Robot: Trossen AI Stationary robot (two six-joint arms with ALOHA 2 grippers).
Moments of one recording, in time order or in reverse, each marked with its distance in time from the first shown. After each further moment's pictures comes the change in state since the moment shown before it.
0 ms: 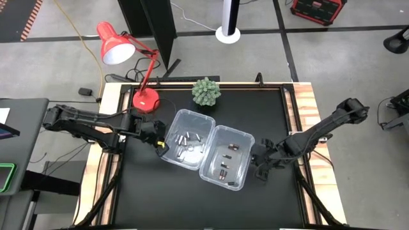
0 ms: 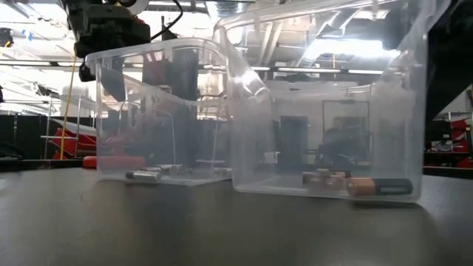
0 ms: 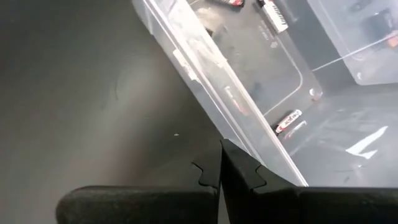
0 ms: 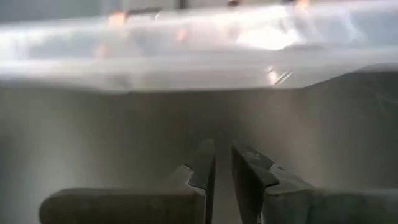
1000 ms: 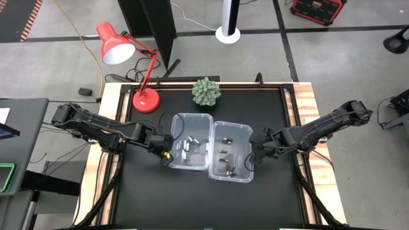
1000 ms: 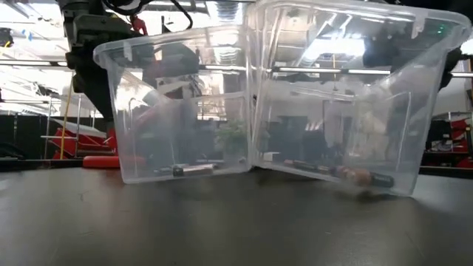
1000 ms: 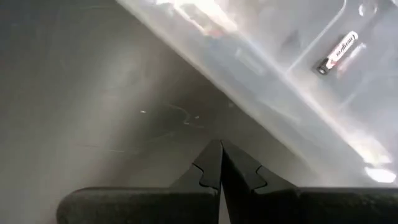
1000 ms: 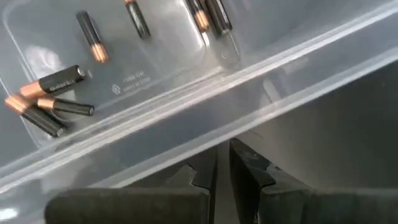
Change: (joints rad) left arm -0.120 0.168 0.002 0.051 0.021 -0.108; right arm -0.198 -0.008 -0.027 -0.057 0.113 -0.048
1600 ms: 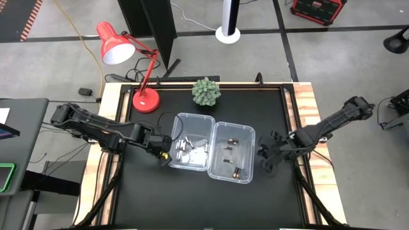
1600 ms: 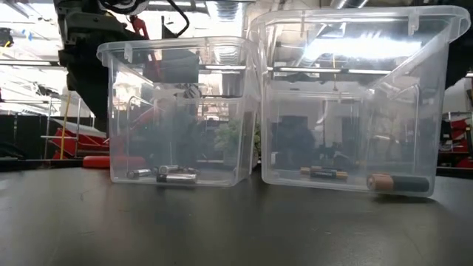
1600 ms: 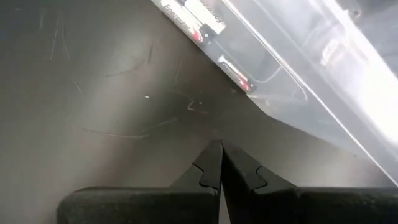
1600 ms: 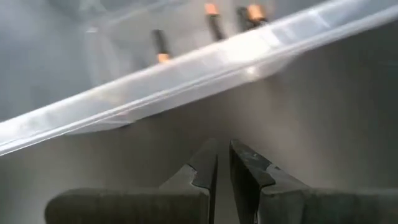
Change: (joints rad) left arm -0.014 -0.016 0.000 -0.042 0.012 -0.011; right arm 0.169 -0.180 0.004 -0.088 -0.015 0.128
